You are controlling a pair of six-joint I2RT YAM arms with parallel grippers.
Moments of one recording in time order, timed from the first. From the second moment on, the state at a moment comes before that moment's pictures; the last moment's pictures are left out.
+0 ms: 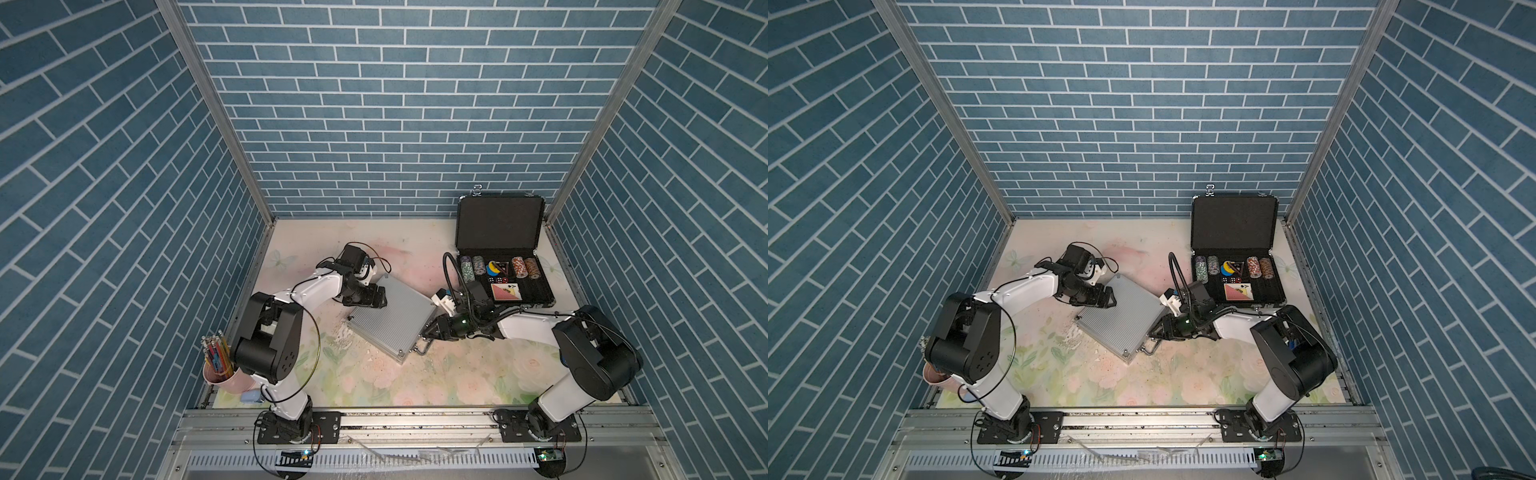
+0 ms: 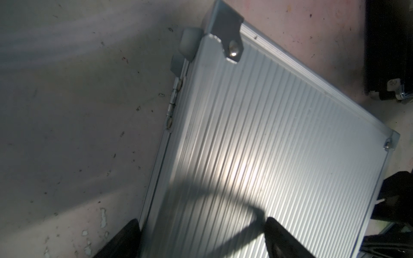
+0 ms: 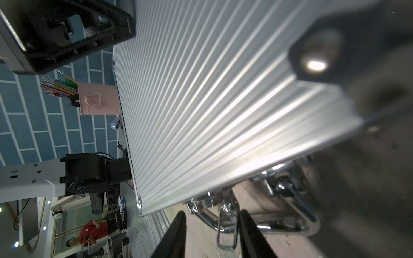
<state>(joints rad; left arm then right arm) -0.35 1.72 1.11 -0.63 0.33 -0.16 0.62 1.60 0.67 -0.01 -0.78 0.53</state>
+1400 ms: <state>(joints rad) -0.35 1.71 1.10 -0.62 0.33 -0.16 0.64 1.47 0.66 -0.08 -0.66 0.62</state>
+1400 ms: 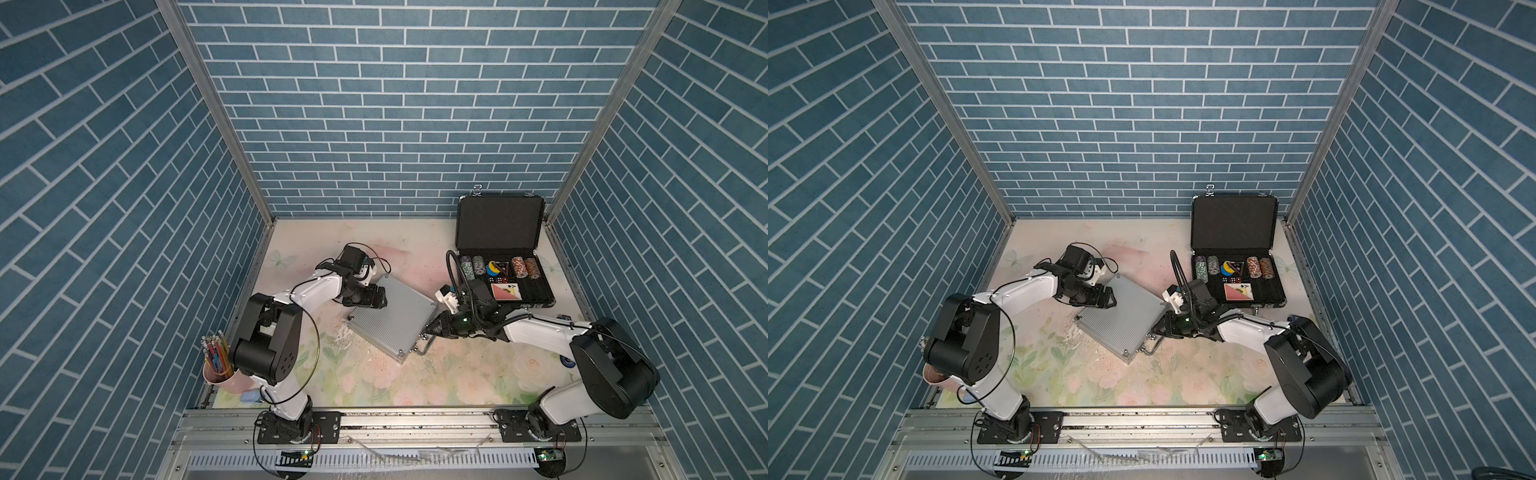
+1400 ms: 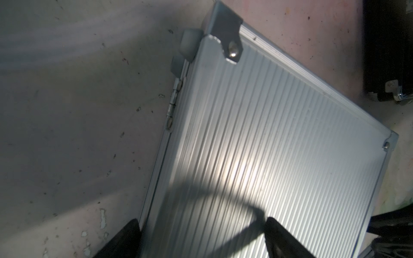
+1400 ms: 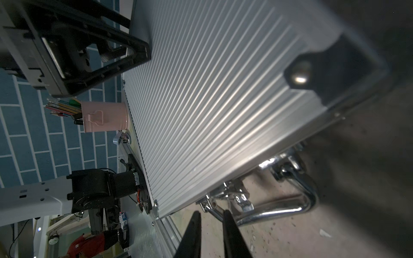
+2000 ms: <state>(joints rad) -0.35 1.70 1.08 -0.59 0.33 -0.17 0.70 1.52 0.66 -0.19 -0.57 0.68</state>
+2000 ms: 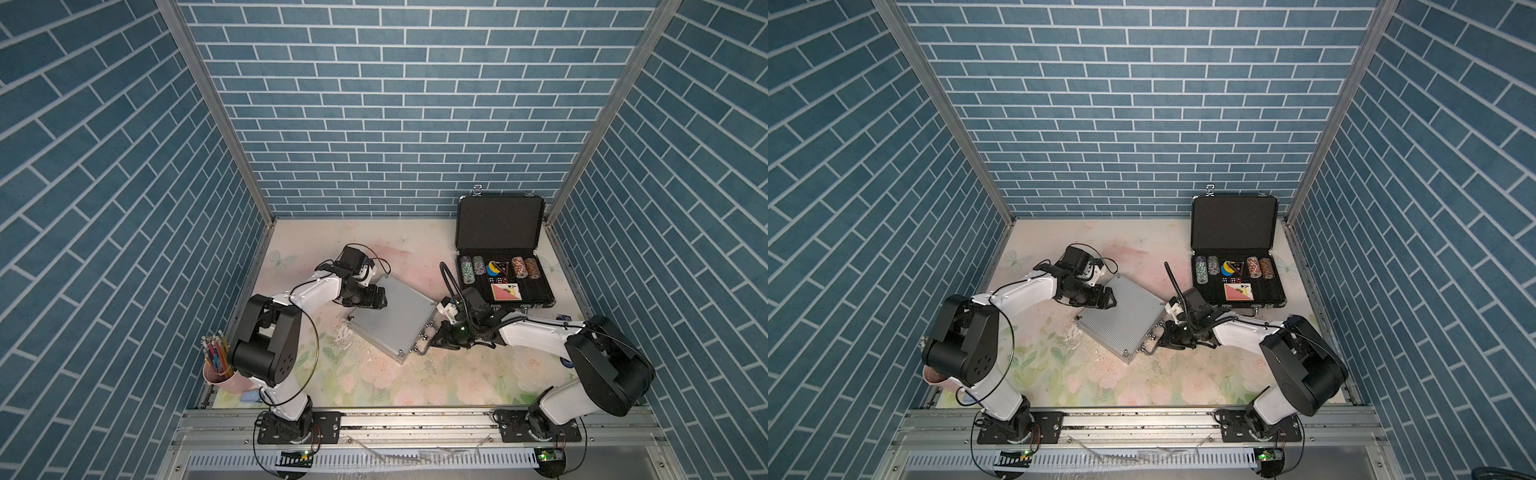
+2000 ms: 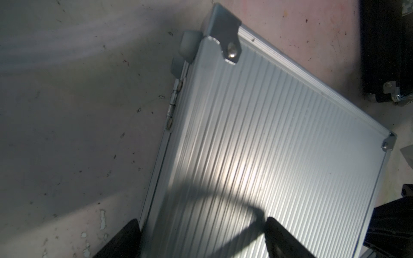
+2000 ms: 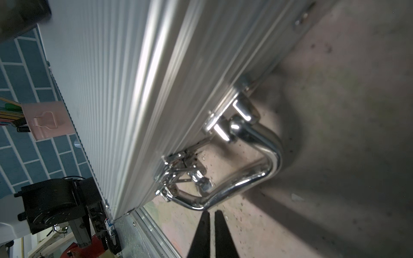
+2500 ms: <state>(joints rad) -0.35 1.69 1.07 -0.58 0.33 -0.17 0.70 1.58 0.72 -0.19 -0.55 0.69</state>
